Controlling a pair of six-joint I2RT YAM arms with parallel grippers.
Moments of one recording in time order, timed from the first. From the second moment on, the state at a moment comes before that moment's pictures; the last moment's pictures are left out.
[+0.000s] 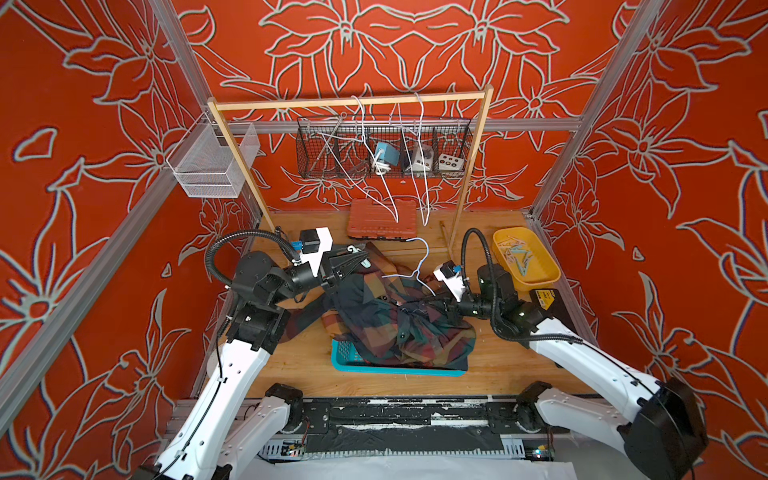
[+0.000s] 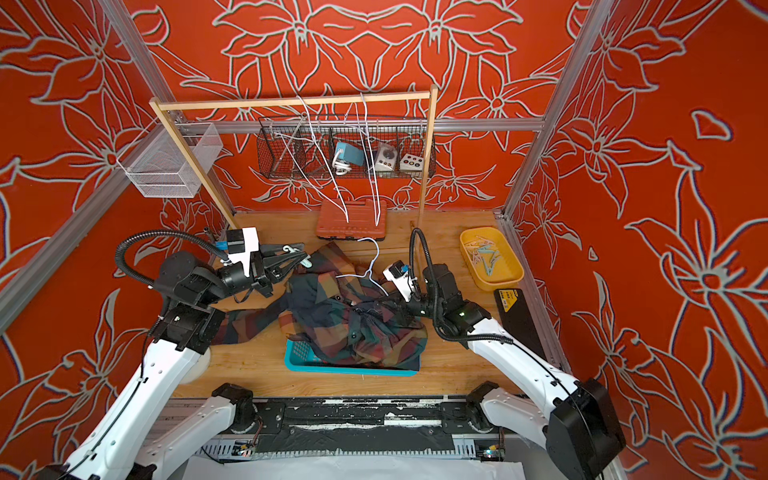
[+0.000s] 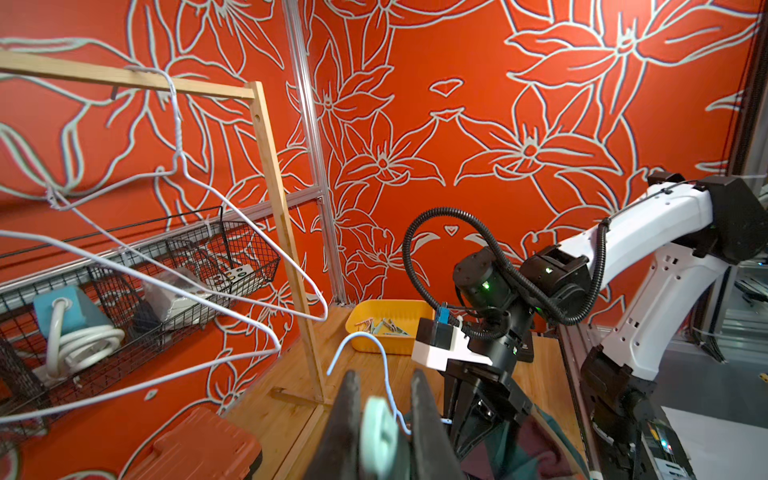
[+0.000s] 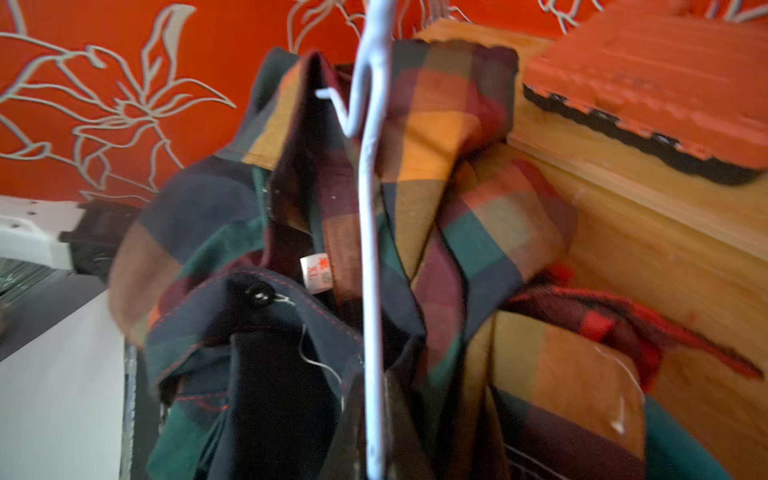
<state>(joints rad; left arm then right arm) -0.17 1.07 0.95 0.13 1.16 0.00 0.46 1.04 0.89 -0.12 -1.02 -0.21</state>
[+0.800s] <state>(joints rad) -0.22 0.83 0.92 0.17 0.86 -0.07 0.59 1.08 0.69 -0.17 -0.53 0.01</state>
